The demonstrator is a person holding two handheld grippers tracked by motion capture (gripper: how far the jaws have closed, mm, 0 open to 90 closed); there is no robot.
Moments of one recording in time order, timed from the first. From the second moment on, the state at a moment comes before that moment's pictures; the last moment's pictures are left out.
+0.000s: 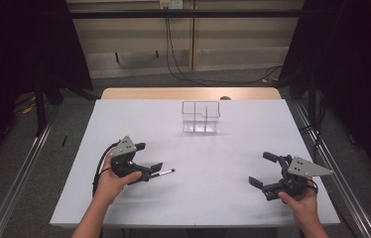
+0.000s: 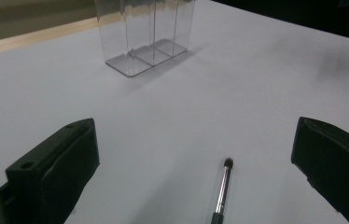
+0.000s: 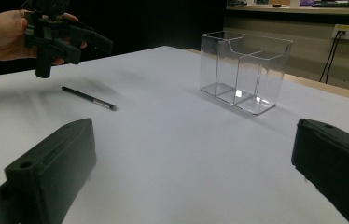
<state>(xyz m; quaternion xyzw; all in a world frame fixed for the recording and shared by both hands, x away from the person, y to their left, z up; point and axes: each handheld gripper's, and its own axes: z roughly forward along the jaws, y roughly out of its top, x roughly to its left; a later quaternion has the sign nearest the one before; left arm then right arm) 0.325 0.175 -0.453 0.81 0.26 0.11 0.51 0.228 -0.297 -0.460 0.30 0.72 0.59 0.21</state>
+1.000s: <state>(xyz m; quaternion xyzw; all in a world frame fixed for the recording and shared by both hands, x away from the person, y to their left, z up) 0.335 0.166 -0.442 0.90 0.25 0.03 0.36 0.227 -0.298 -0.460 0.30 0.72 0.59 0.21</state>
